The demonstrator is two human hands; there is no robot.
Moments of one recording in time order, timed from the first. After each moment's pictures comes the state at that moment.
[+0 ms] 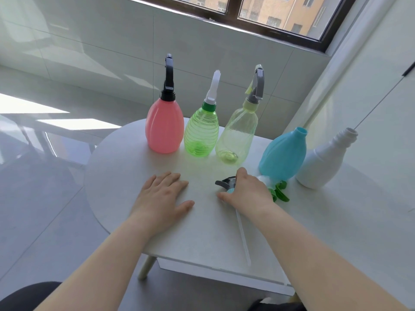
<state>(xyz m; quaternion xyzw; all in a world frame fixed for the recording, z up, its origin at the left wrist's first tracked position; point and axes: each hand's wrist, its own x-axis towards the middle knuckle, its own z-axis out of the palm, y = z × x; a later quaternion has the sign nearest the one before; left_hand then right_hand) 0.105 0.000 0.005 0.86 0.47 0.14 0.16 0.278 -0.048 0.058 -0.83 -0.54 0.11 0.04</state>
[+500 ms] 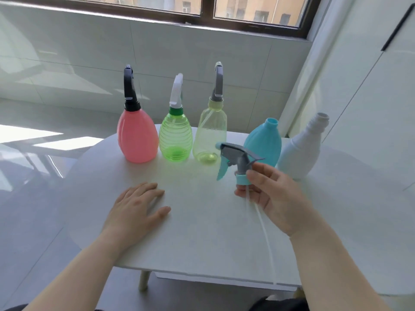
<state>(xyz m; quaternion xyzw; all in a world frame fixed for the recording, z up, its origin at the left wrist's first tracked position) 0.107 -0.011 0.013 0.84 0.49 0.18 0.16 0.336 -0.112 0.088 -0.48 -0.31 0.52 0.63</state>
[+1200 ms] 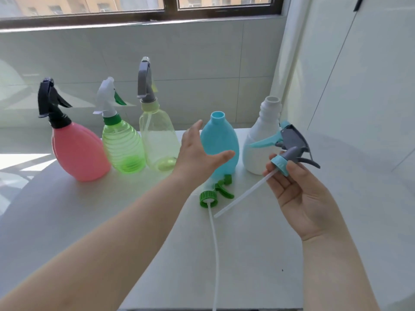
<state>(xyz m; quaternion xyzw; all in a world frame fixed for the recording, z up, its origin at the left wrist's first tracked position) 0.332 -0.008 0.075 0.77 0.43 0.30 0.37 0.447 -0.145 0.064 -0.34 -0.14 0.45 0.81</state>
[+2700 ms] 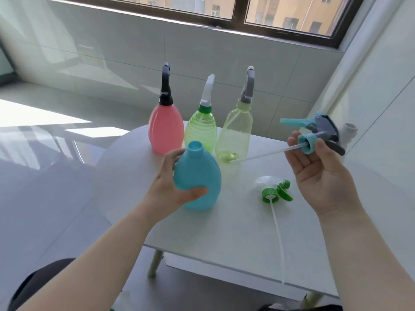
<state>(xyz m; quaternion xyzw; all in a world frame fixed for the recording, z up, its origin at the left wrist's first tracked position) 0.126 -0.026 0.044 0.69 0.39 0.41 0.46 0.359 -0.101 0.113 -0.34 -0.27 0.45 0.78</state>
